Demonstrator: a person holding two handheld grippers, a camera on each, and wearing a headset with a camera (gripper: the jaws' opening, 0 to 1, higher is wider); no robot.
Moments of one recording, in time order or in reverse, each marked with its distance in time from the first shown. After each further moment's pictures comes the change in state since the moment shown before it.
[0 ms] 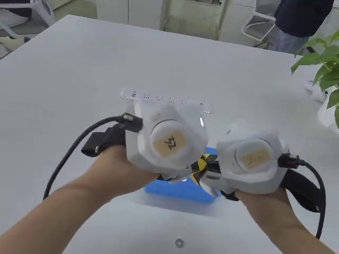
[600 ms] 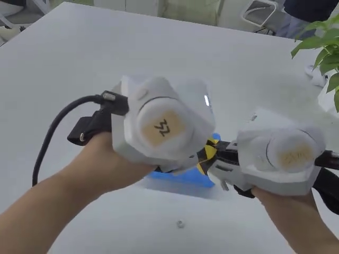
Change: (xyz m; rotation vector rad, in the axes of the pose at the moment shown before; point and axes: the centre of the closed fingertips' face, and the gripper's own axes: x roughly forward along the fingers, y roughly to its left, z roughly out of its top) left arm -0.037 -0.020 0.037 0.033 -0.063 0.010; right arm -0.048 0.018 0.027 0.028 -0.116 -0.038
